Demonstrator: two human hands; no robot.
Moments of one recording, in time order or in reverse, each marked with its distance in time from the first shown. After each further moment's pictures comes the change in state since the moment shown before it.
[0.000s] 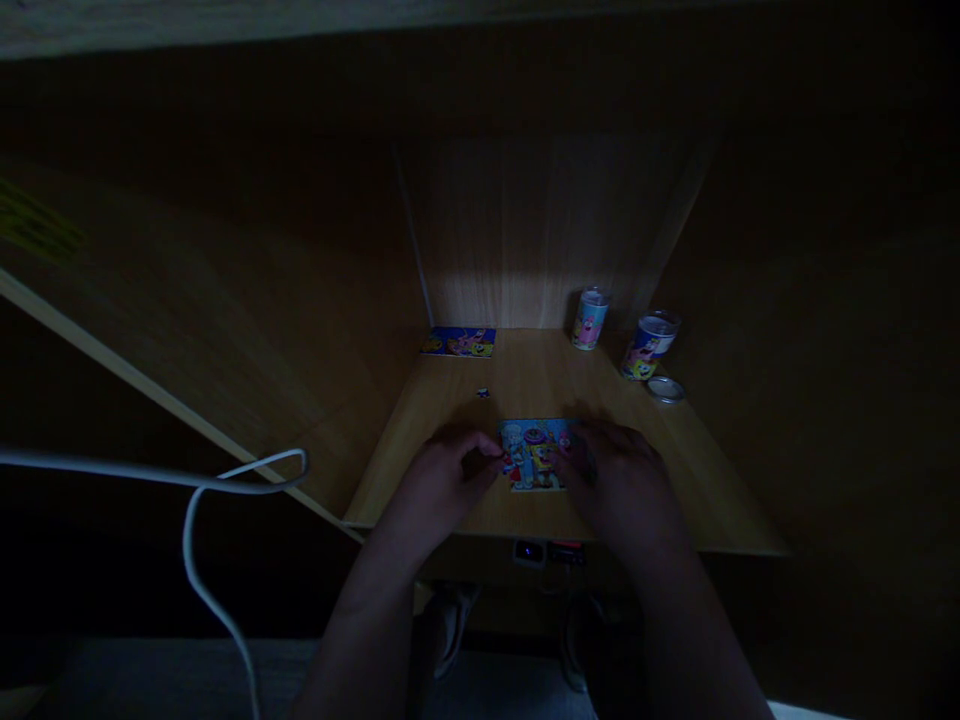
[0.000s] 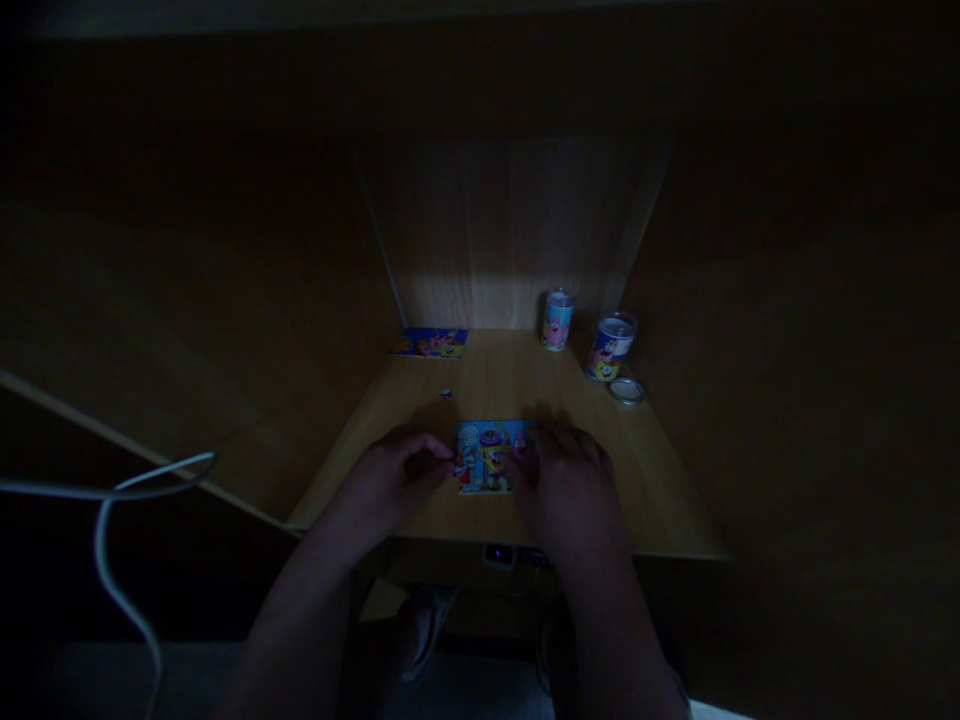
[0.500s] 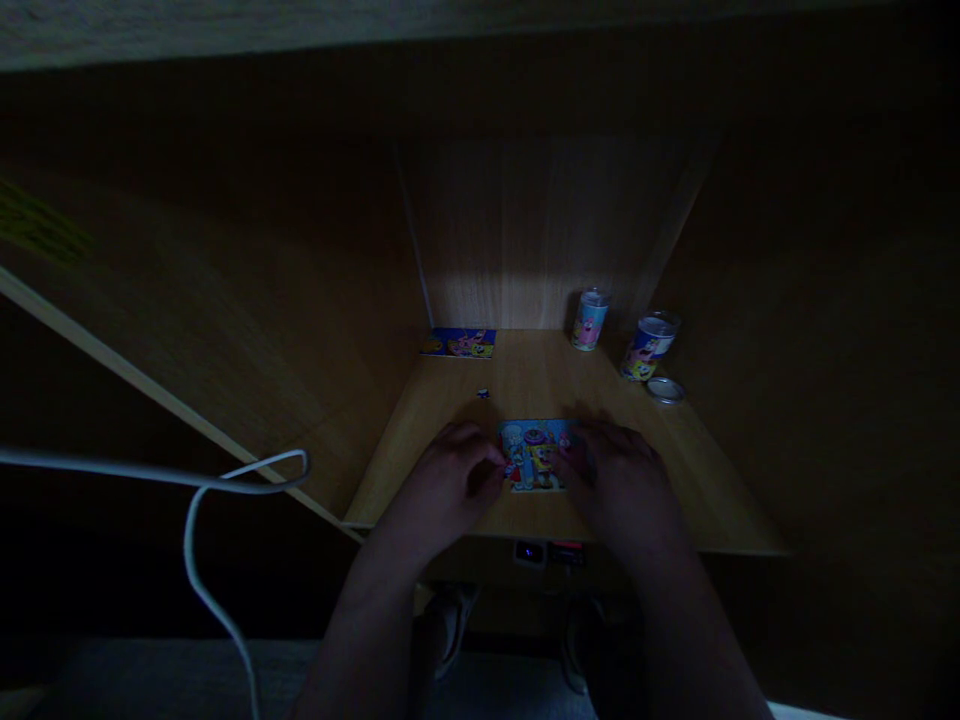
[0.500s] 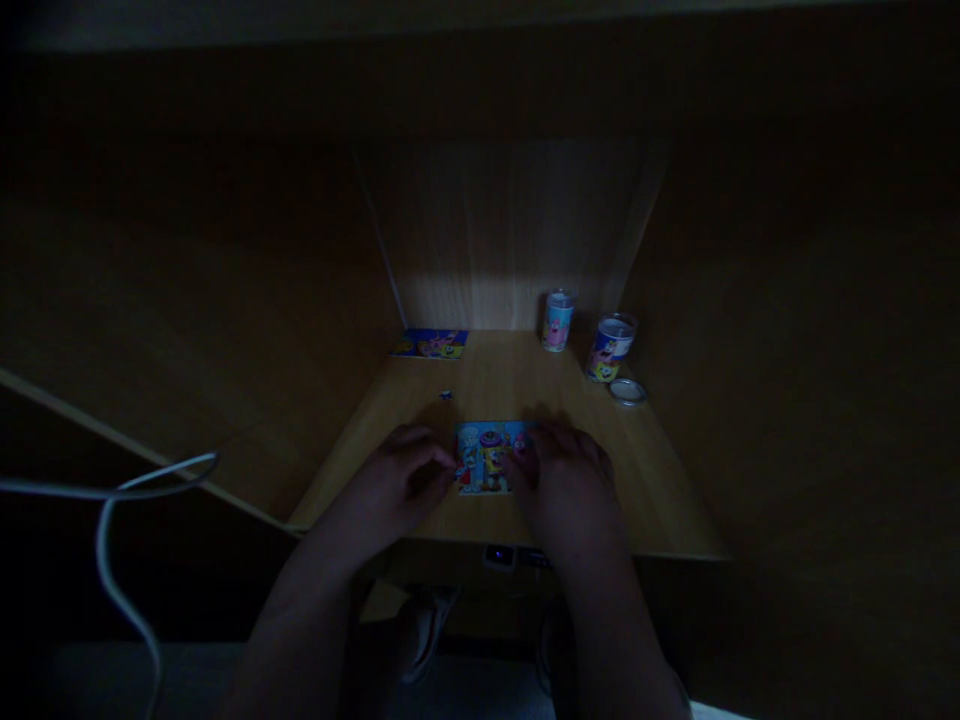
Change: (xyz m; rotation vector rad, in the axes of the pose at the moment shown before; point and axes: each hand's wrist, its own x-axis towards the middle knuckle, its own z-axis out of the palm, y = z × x) left_hand -0.003 0.000 -0.001 0.119 -0.039 0.205; right_hand 0.000 0.000 0.000 -0.014 -0.016 0.009
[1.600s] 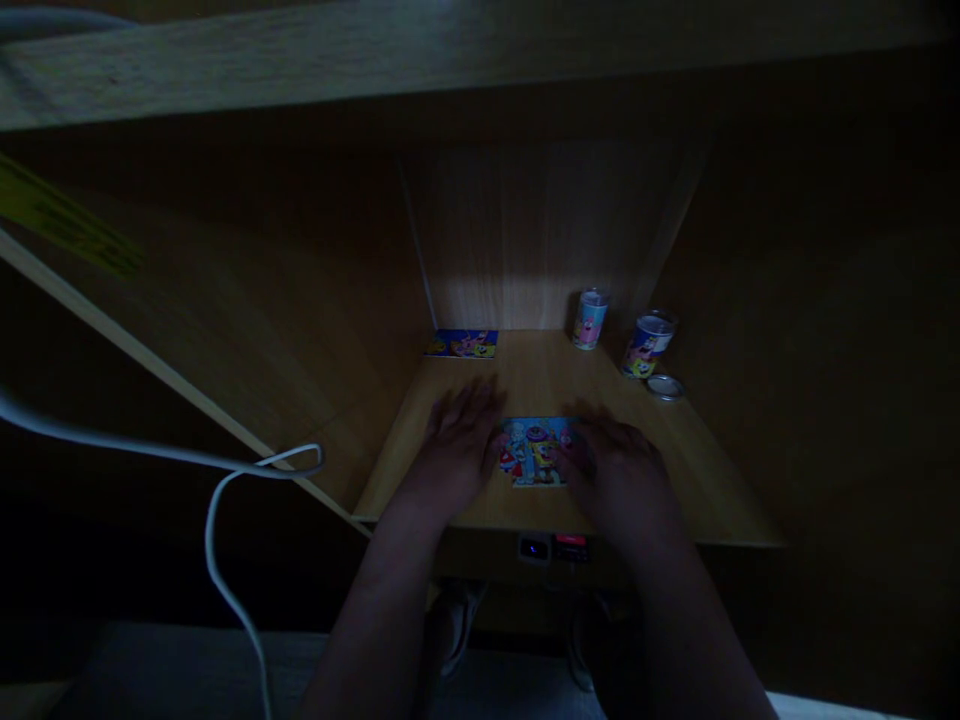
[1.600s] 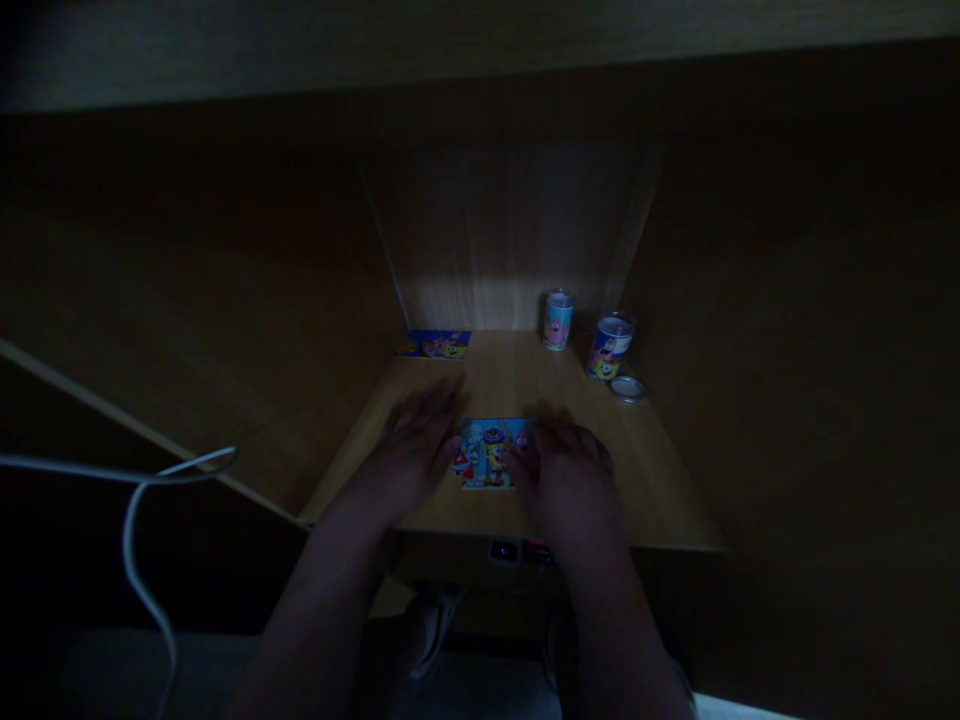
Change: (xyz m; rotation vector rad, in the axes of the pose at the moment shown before) left_hand 0.019 -0.018 0.007 0.520 -0.103 -0.076; right_hand -0.001 -0.002 -0.001 -0.006 0.013 0.002
